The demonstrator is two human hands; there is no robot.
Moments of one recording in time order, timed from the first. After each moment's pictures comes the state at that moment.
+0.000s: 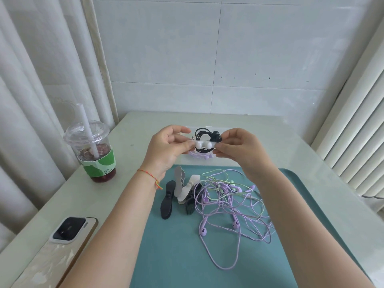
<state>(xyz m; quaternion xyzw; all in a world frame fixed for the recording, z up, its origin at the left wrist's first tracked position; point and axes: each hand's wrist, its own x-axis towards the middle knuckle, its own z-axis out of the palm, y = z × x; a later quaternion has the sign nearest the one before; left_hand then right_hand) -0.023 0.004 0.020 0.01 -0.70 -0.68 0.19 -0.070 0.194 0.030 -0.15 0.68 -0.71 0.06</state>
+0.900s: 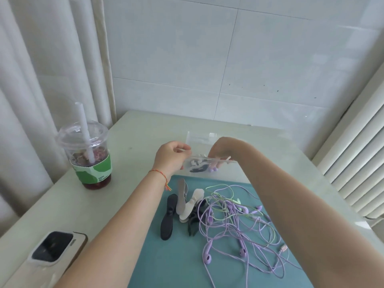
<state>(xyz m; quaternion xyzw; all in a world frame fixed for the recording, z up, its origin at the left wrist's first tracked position) -0.085 -0.019 -0.011 0.16 -0.76 -0.61 0.14 -0.172 0.119 0.047 -0.11 0.94 -0.14 0.30</state>
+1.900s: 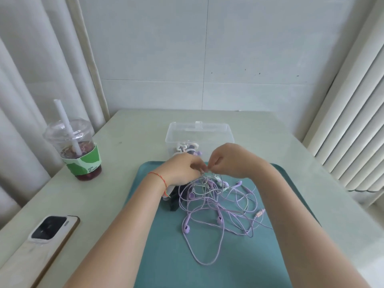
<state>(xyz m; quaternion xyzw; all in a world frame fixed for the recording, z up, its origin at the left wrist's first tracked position) -0.032 0.054 0.001 -0.05 -0.94 -0.32 -0.06 -0.075 0.220 0.028 -0.29 0.93 -0.19 0.08</state>
